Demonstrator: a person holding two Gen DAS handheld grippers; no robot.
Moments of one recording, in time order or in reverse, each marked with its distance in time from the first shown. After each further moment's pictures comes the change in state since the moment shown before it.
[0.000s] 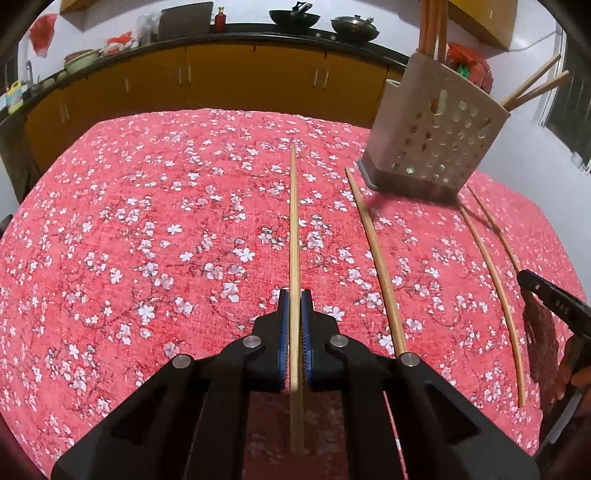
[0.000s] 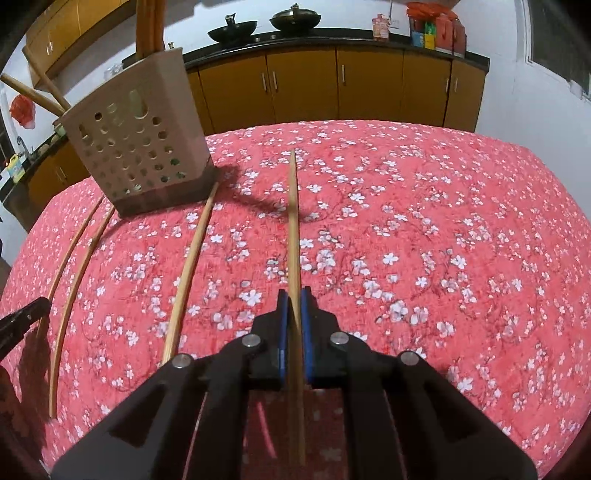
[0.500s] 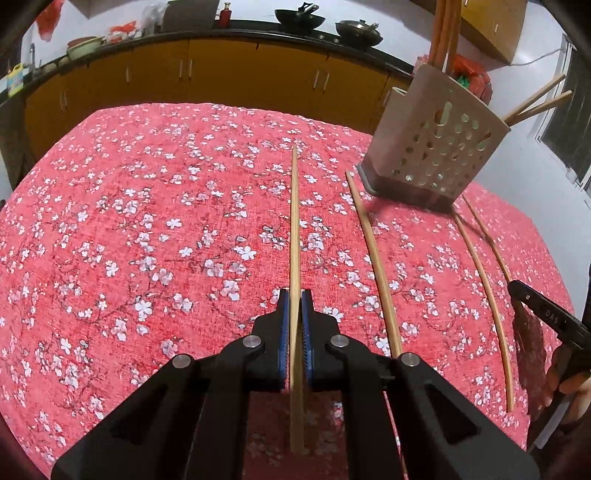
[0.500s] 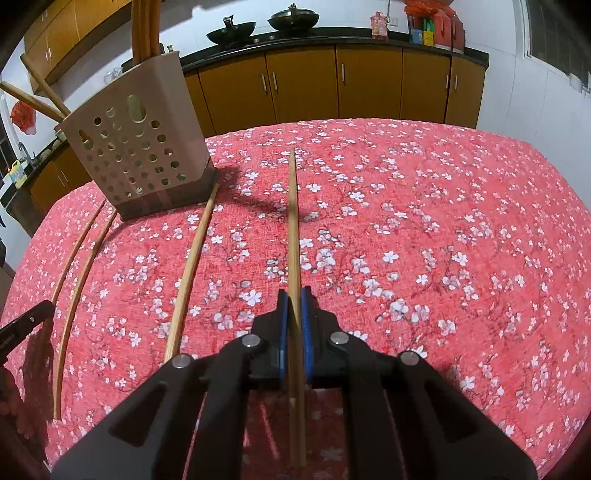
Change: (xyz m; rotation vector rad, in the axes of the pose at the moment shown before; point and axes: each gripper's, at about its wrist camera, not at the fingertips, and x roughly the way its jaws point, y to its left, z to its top) left arm -0.005 0.008 -0.002 -0.050 -0.002 -0.045; right arm 0.000 -0.003 0.000 0.018 -0.001 0.019
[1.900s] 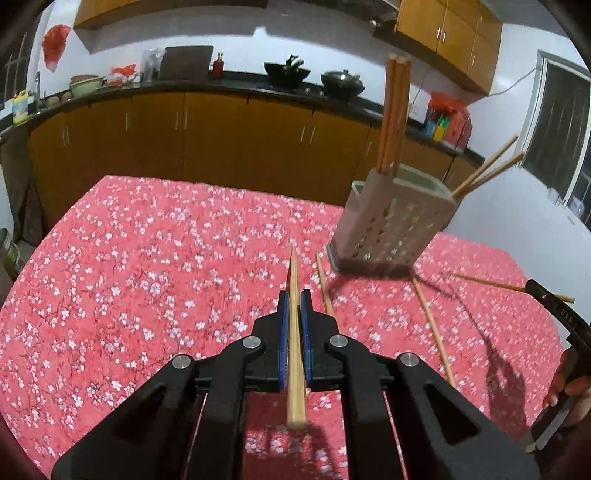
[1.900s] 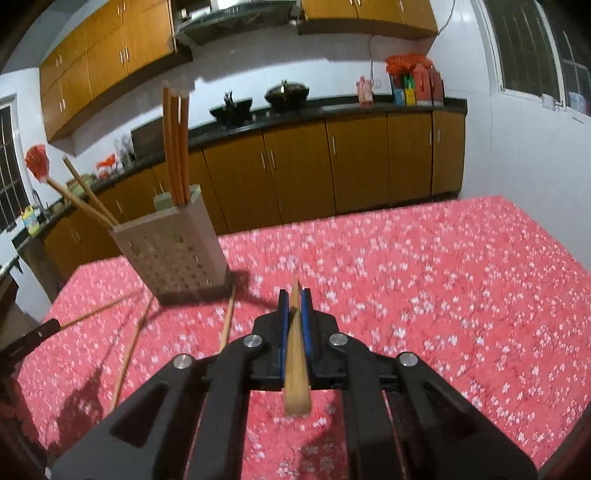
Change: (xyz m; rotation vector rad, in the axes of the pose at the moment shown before) left arm -0.077 -0.019 0.036 0.020 -0.206 -0.034; right arm -0.112 -0.013 0.026 0.046 -0.318 0.012
